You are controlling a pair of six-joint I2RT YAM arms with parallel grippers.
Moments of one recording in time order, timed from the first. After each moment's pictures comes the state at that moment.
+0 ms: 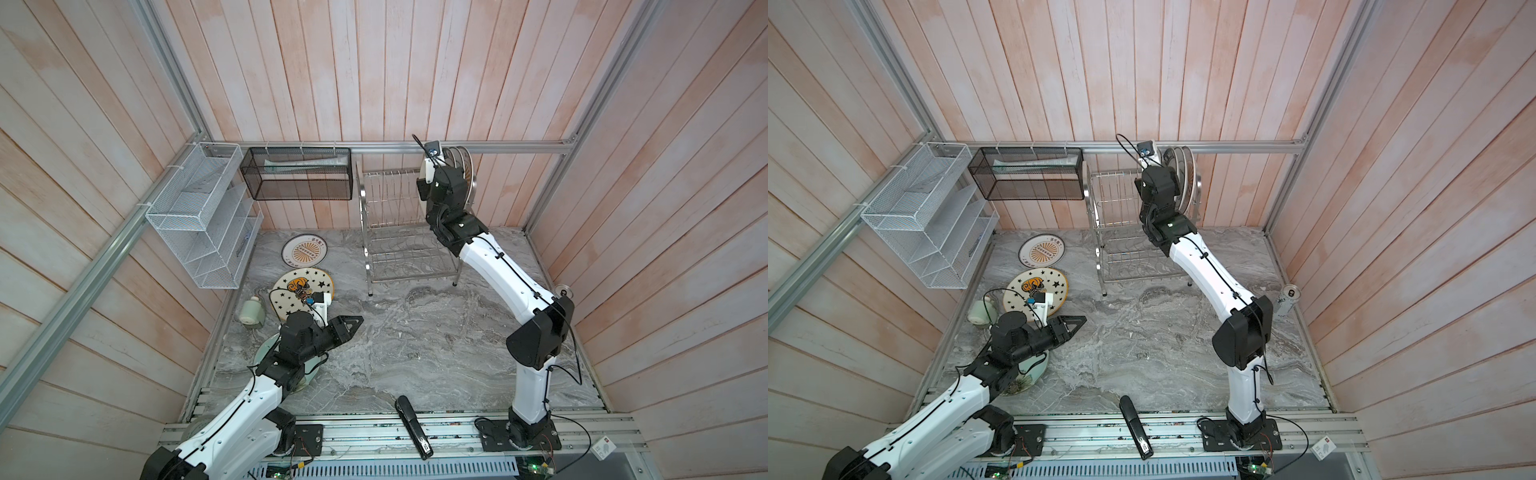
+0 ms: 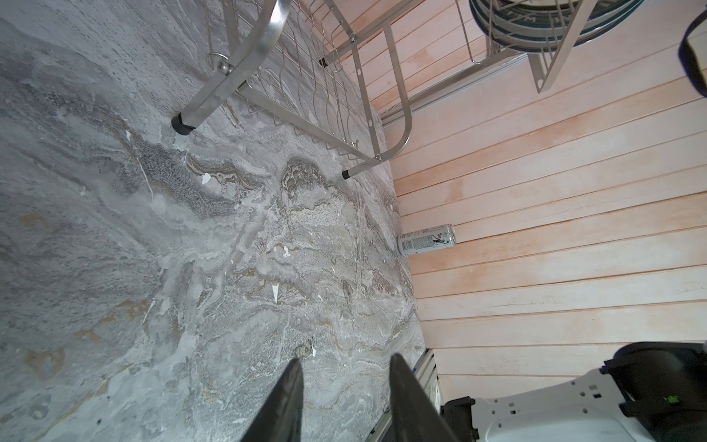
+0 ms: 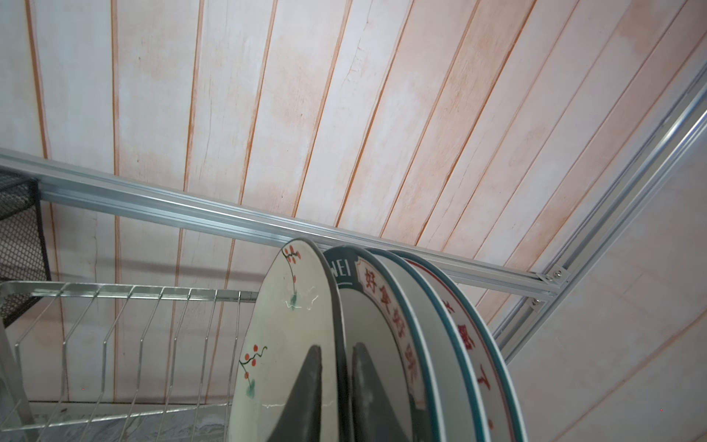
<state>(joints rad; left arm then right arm) -0.41 0.86 0.37 0.15 0.46 -0.93 0.60 1.96 2.11 -0.04 0.69 -0.34</state>
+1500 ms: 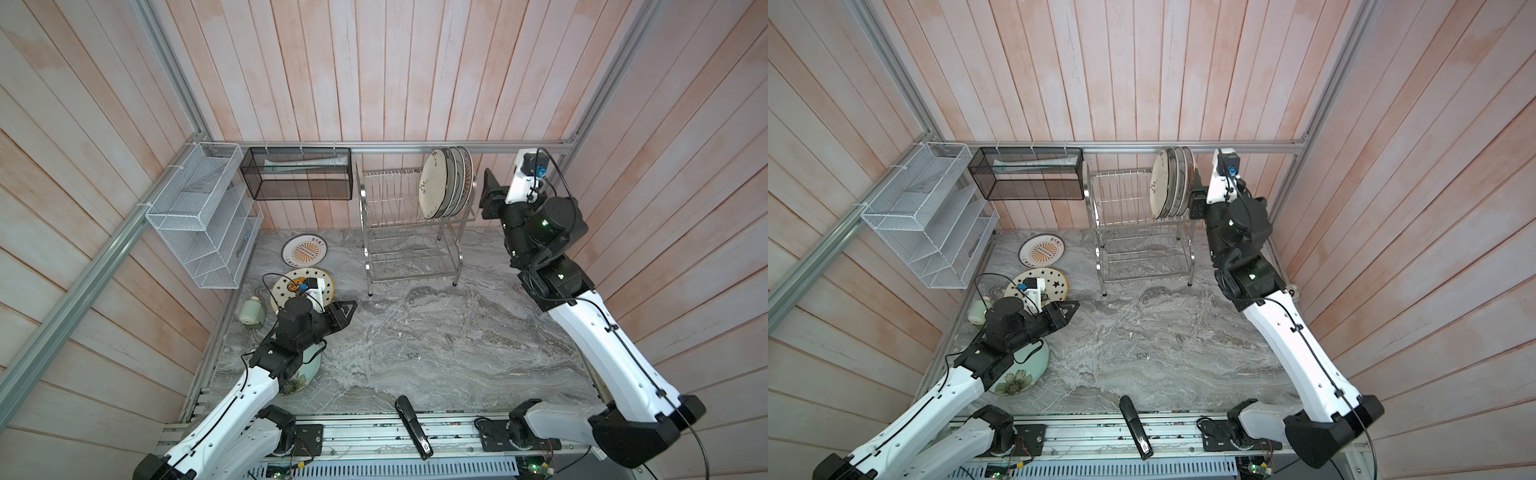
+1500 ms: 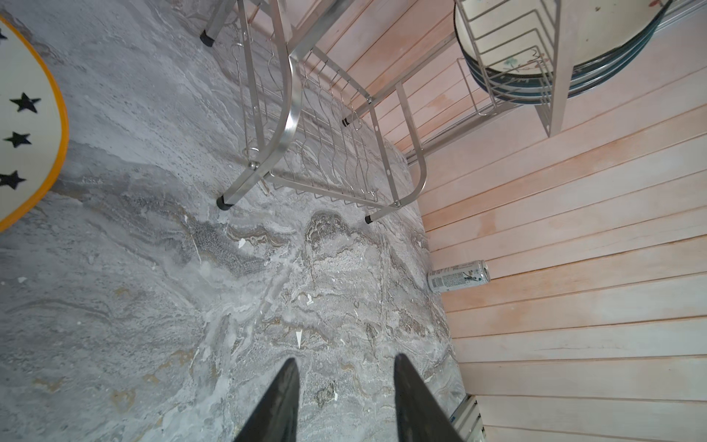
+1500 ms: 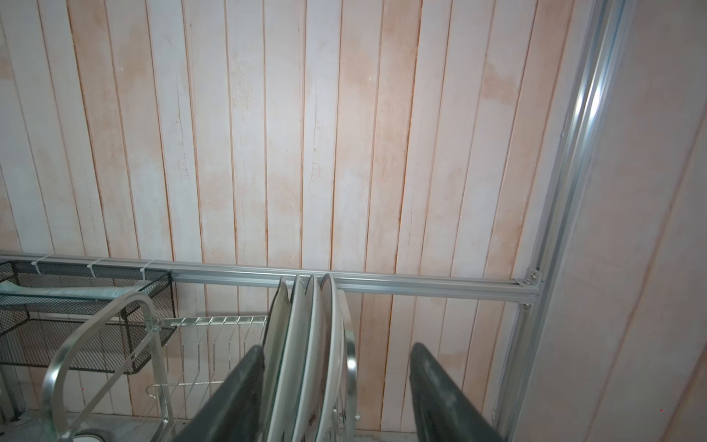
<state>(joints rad) -0.41 0.87 0.58 -0.08 0.28 -0.80 0.49 1.22 1.47 0.00 0.39 -0.10</state>
